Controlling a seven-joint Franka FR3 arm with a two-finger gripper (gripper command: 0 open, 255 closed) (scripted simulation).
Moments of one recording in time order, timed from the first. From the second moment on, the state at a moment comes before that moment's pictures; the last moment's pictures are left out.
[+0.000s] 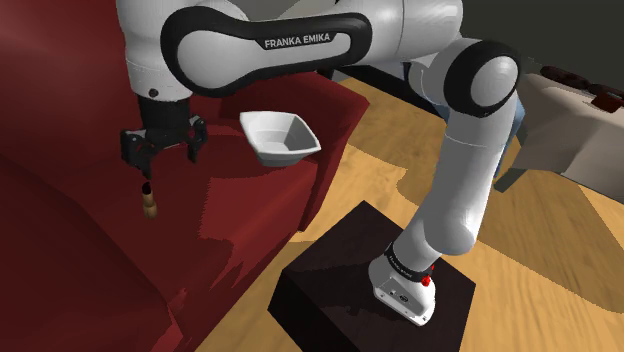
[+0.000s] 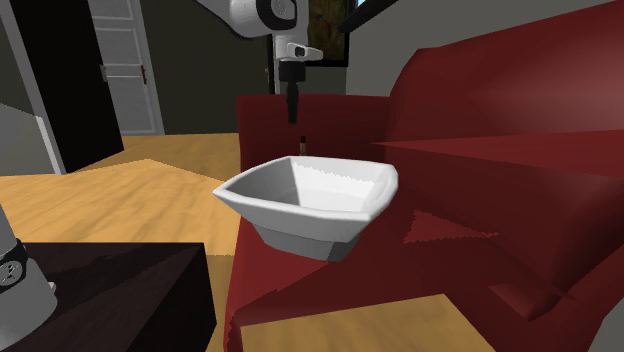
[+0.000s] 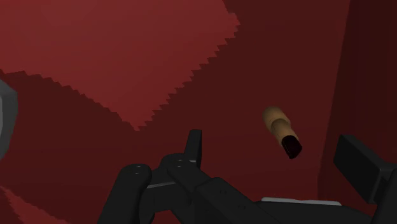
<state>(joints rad) 0.20 0.34 0.61 -1.61 -0.18 1.88 0.75</state>
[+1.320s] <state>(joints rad) 0.31 0.55 0.57 -1.46 -0.29 1.92 0.84</state>
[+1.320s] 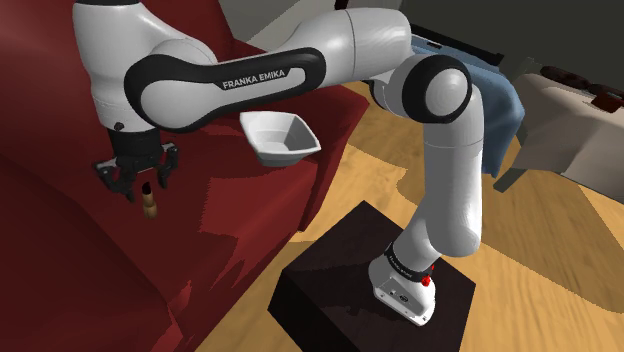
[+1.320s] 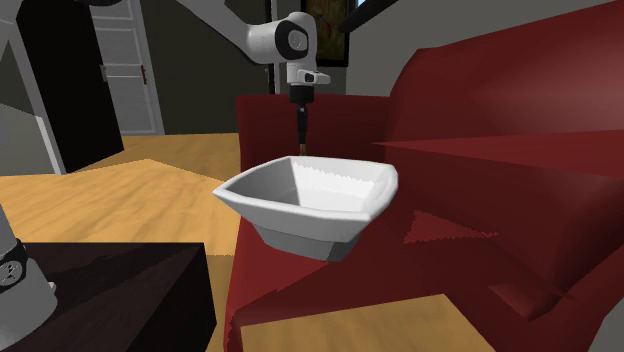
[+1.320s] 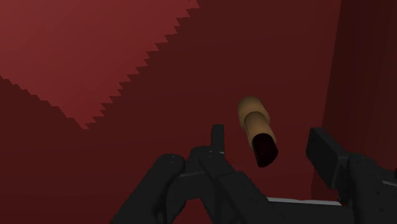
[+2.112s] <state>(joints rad) 0.30 0.54 0.57 -1.45 -0.29 1.90 0.83</state>
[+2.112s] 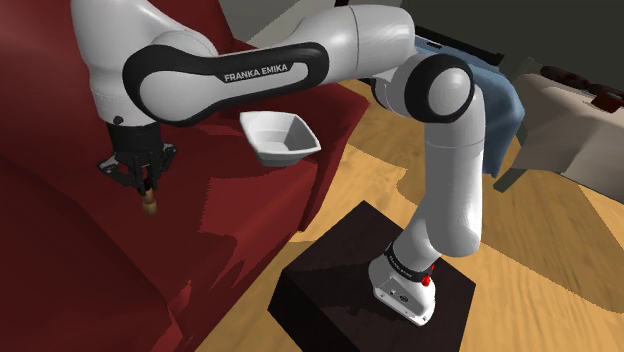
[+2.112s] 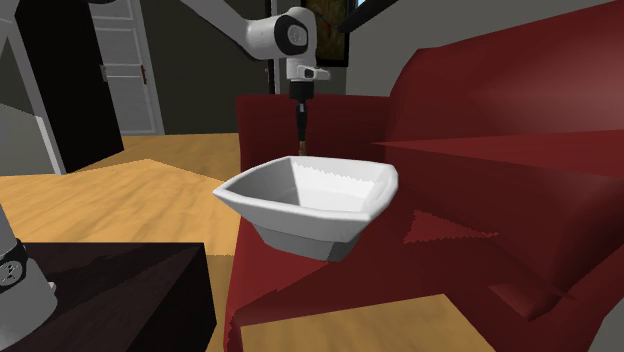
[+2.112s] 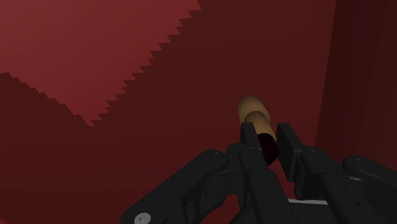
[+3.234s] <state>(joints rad) 0.33 0.52 0.58 -1.25 -0.27 1.68 0.81</state>
